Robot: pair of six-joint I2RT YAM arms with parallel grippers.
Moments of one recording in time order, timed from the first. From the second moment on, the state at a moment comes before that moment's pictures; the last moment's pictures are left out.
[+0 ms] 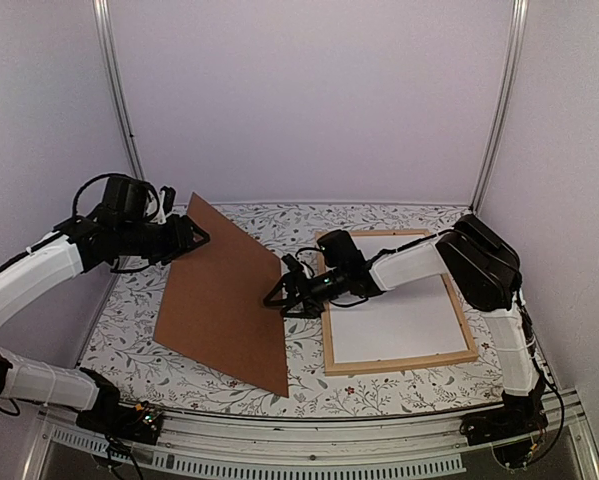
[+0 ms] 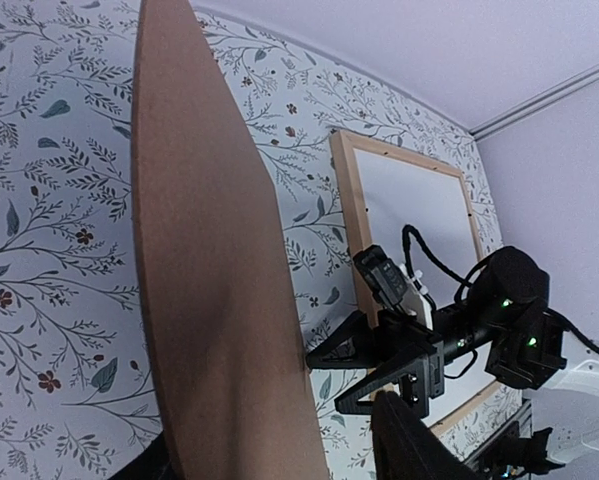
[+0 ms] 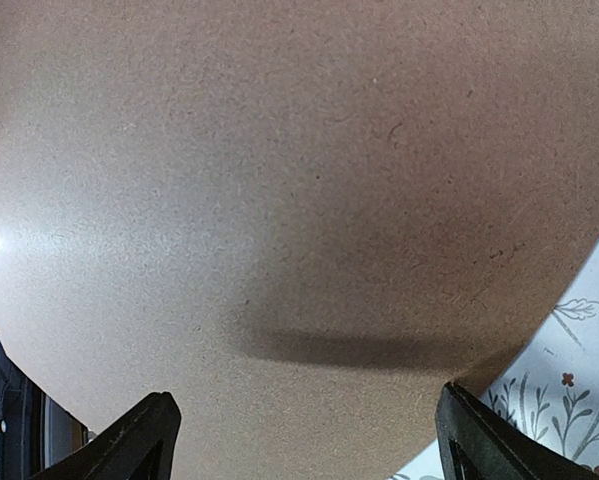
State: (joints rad) left arm -0.42 1.16 0.97 -0.45 0.19 -0.64; right arm 0.81 2.28 1.43 0.22 -0.85 0.78
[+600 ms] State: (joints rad) left arm -0.42 1.19 1.03 -0.59 0.14 -0.57; right arm 0.81 2.28 1.42 0.20 -0.85 0.78
